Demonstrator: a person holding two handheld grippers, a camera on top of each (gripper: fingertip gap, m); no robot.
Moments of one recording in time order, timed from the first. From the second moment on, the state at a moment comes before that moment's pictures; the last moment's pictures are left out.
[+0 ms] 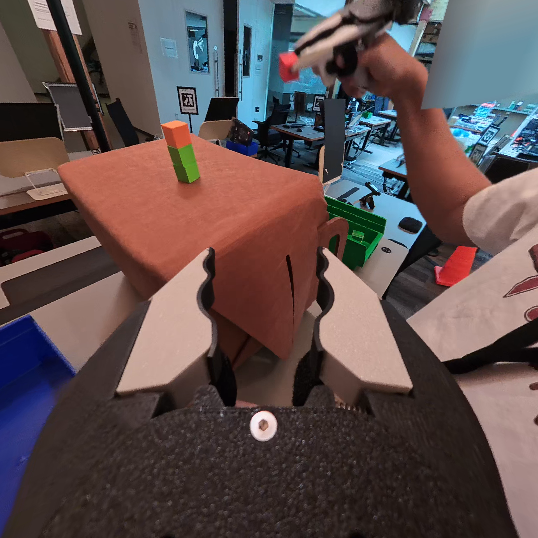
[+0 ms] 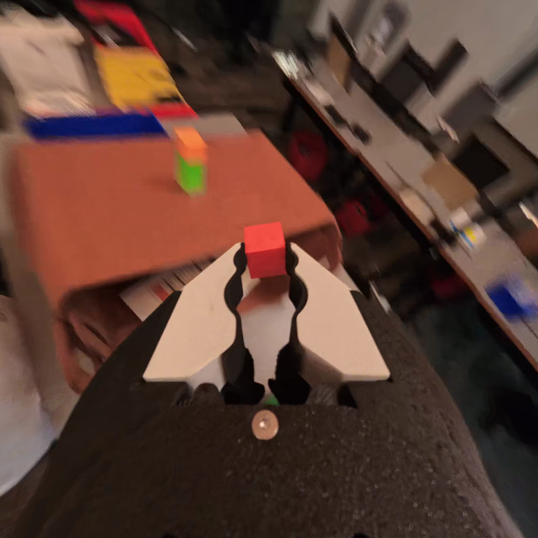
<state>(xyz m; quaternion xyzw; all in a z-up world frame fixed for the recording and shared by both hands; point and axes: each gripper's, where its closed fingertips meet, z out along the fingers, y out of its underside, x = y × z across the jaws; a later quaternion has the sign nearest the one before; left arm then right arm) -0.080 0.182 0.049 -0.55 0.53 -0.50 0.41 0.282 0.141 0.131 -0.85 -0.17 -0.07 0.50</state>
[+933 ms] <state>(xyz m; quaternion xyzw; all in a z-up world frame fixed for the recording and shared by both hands) 0.023 0.262 0.044 -0.60 0.59 -0.42 0.34 0.485 -0.118 -0.280 -0.87 0.38 -0.15 0.26</state>
